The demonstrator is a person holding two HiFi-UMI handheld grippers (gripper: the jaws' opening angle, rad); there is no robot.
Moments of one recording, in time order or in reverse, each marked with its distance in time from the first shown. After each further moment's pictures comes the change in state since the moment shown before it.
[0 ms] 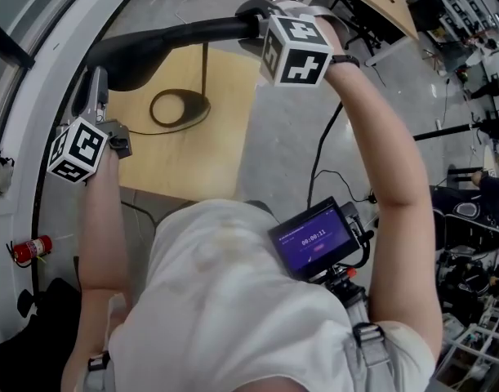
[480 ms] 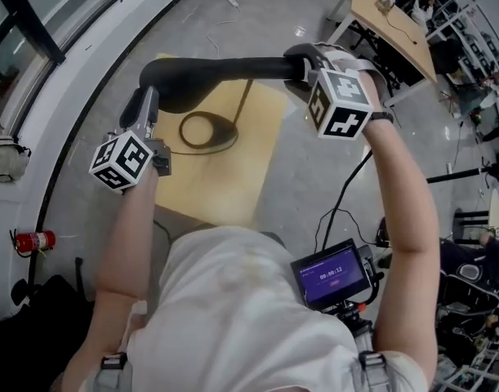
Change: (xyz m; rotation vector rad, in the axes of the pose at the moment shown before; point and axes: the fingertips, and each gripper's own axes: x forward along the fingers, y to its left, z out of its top) left arm 0.000 0.004 -0.028 -0.075 0.027 -0.024; right arm -0.011 0.006 -0.002 -0.047 0.050 -0.001
